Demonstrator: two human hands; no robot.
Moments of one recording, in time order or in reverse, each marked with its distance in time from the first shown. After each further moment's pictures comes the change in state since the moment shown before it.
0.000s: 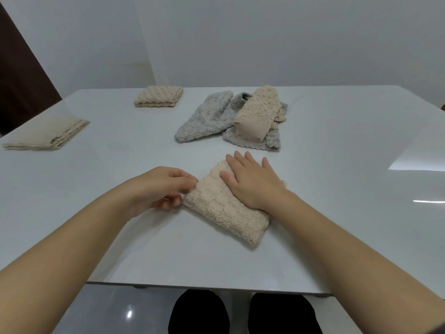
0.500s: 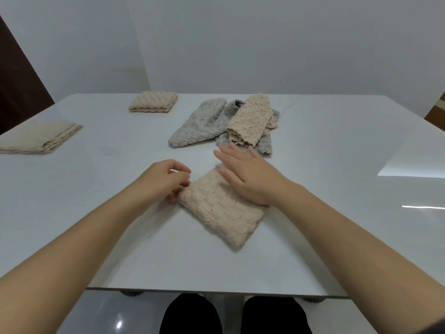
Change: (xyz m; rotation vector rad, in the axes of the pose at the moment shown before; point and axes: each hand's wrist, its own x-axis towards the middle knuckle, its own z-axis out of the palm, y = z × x) left_hand 0.014 0.005 0.010 0.002 0.235 0.168; right_hand -0.006 0.016 -0.028 -0.002 0.098 -0.273
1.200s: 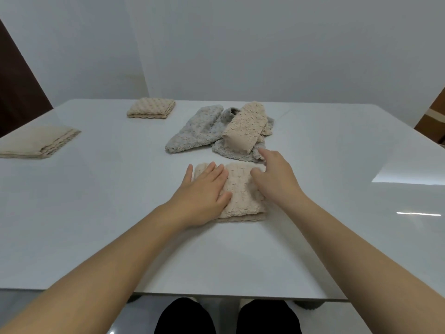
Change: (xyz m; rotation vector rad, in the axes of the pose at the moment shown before) left_hand 0.007 0.004 0.066 1.013 -0.154 0.444; right_hand -0.023 0.009 -0.016 0.376 0.331 0.525
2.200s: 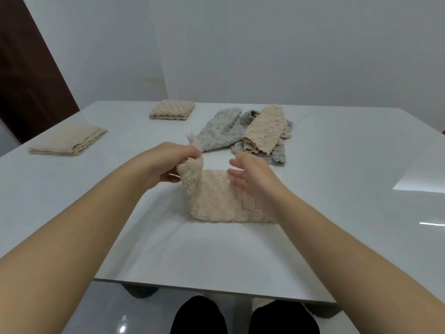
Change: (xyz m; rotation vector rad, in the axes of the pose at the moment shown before) left_hand -0.029 -0.058 -0.088 -1.070 0.074 -0.537; right_hand -0.003 -0.060 0.037 0.847 -0.280 0.237
